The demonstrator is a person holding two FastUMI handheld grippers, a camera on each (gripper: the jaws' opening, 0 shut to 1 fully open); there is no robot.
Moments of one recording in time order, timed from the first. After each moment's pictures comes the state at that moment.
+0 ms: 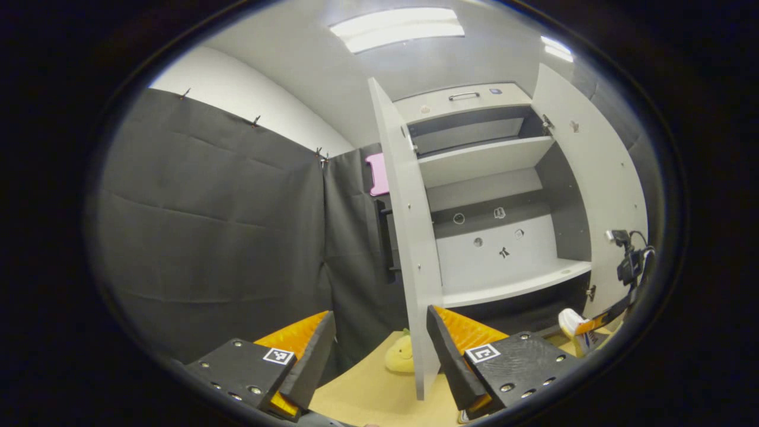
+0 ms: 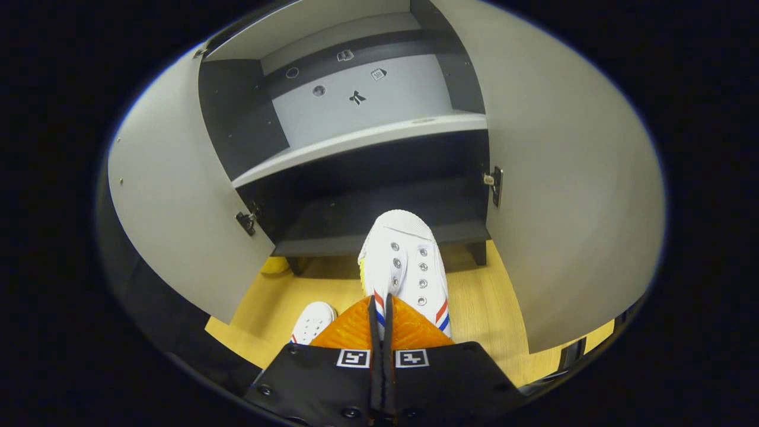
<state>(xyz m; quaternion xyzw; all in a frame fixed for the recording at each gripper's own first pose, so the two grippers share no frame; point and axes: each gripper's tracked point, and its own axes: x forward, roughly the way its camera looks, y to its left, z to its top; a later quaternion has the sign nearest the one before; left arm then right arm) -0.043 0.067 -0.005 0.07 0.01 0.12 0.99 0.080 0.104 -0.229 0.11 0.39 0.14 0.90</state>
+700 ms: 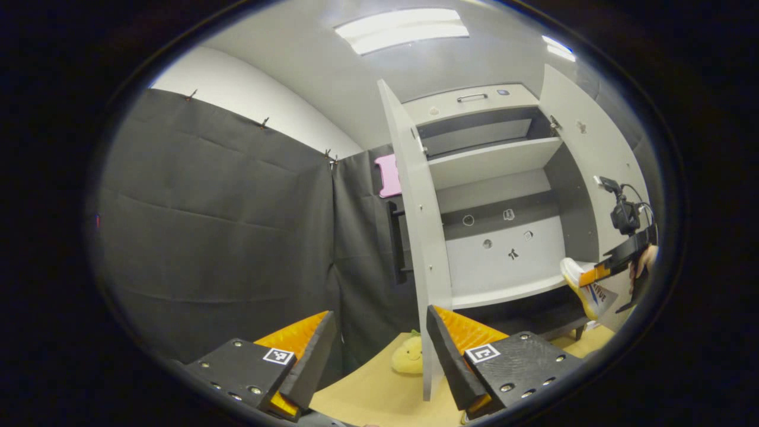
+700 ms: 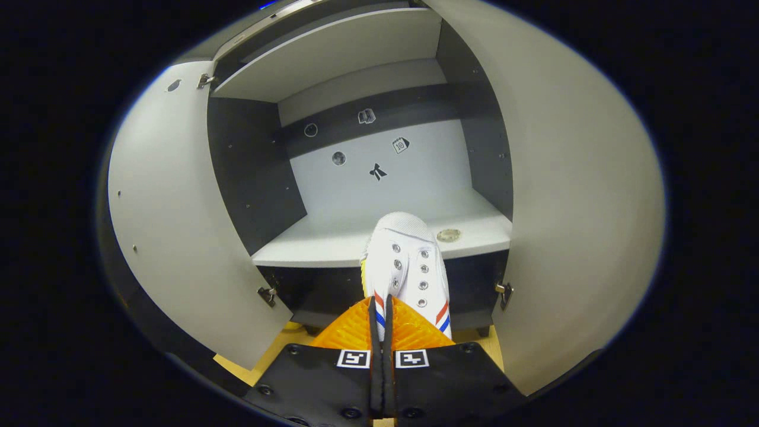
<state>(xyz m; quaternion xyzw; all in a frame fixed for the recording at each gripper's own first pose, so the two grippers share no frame) -0.048 0.081 -0.004 0.07 0.00 0.14 0.99 0.178 0.116 -0.123 0.10 0.27 0.15 0.95</state>
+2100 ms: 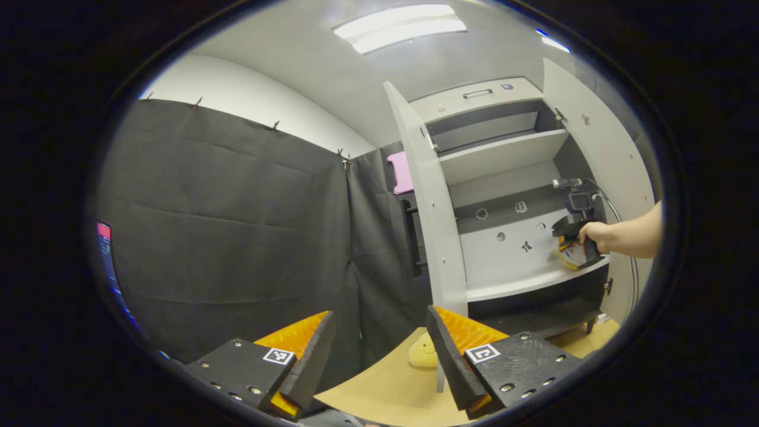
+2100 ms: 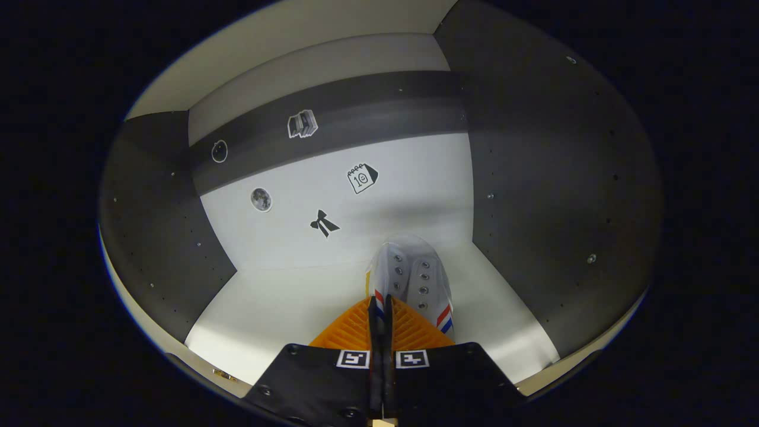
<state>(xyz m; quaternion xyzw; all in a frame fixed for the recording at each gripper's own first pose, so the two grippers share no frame) -0.073 0.083 -0.005 0.08 0.02 0.18 0.98 0.401 0.120 -0.131 0.09 0.29 0.04 0.95</state>
